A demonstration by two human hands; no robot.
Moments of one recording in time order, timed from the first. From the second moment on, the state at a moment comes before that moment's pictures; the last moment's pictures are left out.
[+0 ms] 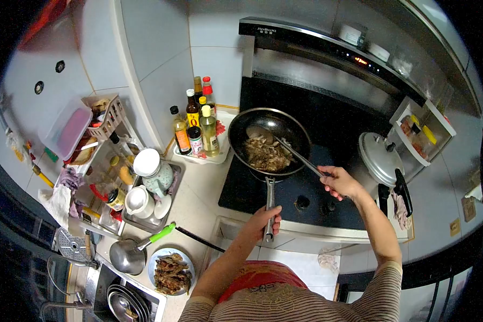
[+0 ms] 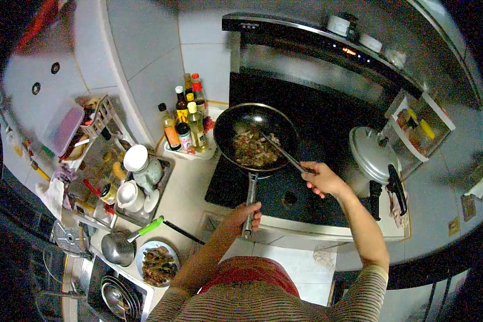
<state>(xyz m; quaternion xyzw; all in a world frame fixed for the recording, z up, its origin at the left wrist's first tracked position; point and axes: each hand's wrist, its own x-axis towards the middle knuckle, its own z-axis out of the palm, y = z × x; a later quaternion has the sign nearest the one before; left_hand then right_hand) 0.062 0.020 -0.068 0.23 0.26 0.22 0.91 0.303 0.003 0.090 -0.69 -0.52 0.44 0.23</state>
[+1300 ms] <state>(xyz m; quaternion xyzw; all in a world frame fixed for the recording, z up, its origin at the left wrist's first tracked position) 0.057 0.019 -0.067 0.21 0.24 0.23 0.92 0.264 -0.066 0.079 -0.70 -0.47 0.44 0.30</state>
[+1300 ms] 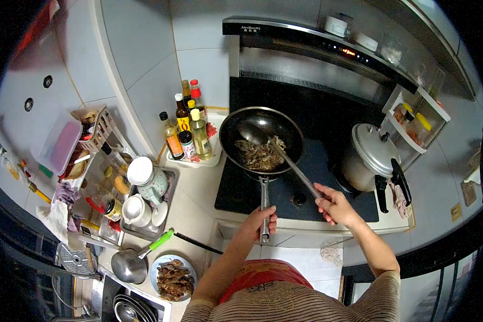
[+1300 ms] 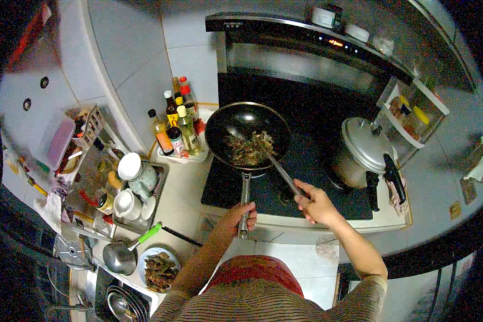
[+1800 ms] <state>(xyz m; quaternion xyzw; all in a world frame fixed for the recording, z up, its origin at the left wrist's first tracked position) 0.047 0.012 -0.038 0.16 0.19 0.30 0.92 0.302 -0.092 0.047 -0.74 -0.44 0.35 0.37</state>
